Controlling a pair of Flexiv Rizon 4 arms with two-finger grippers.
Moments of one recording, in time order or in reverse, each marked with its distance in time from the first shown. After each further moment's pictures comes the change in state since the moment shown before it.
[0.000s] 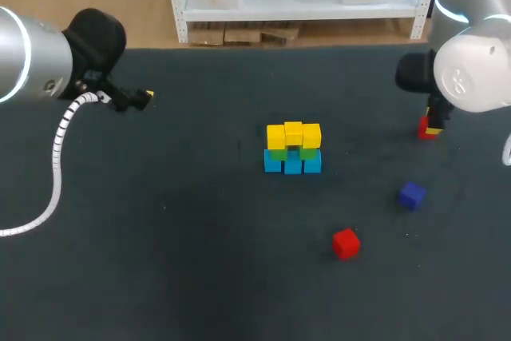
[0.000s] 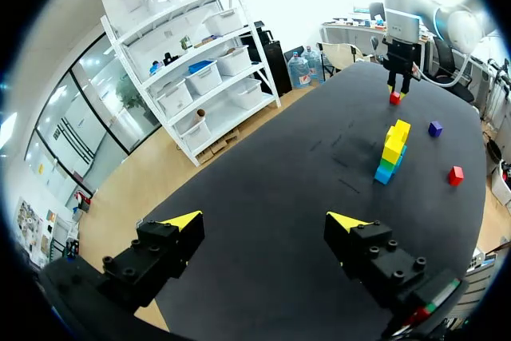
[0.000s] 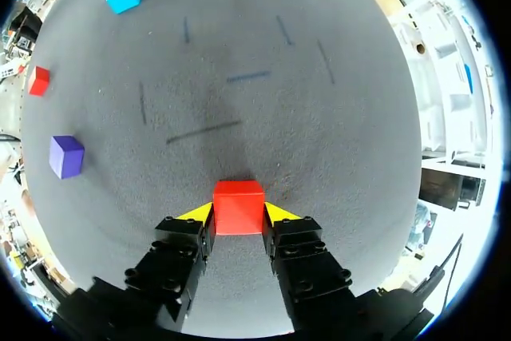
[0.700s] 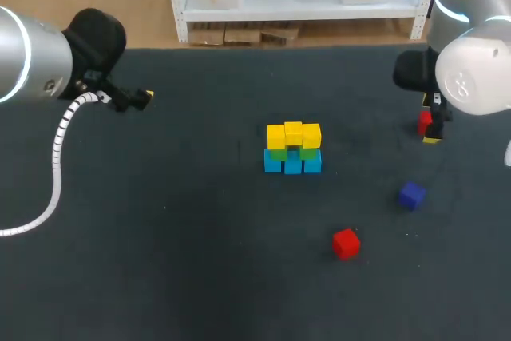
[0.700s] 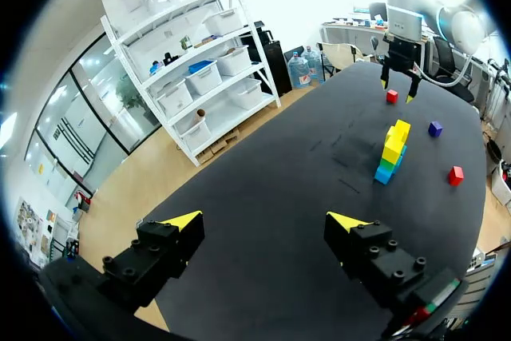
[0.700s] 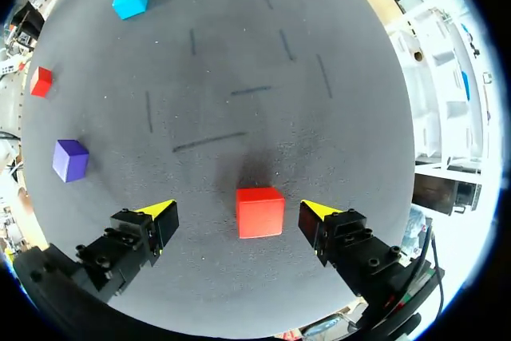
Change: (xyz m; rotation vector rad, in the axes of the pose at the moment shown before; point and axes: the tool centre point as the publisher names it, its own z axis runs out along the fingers) left arm 0.000 0.000 0.000 0.000 0.000 0.000; right arm -0.006 0.000 -0.007 0.021 -0.015 -0.017
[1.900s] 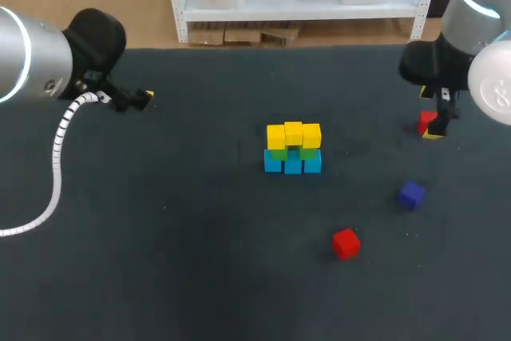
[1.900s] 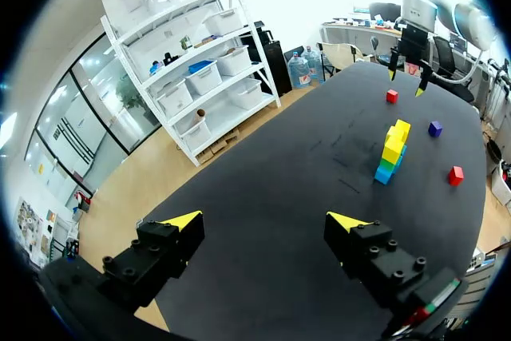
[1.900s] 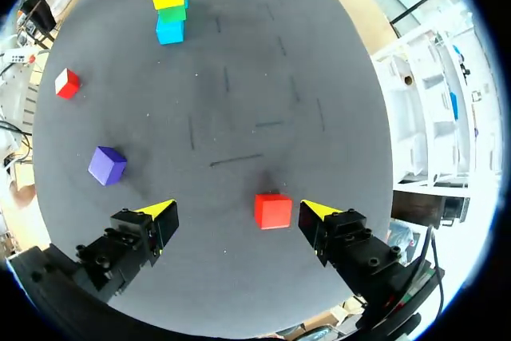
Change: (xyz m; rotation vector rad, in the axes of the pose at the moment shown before) left arm 0.000 0.000 0.000 0.000 0.000 0.000; right arm -0.014 0.026 -0.045 0.061 -0.100 -0.066
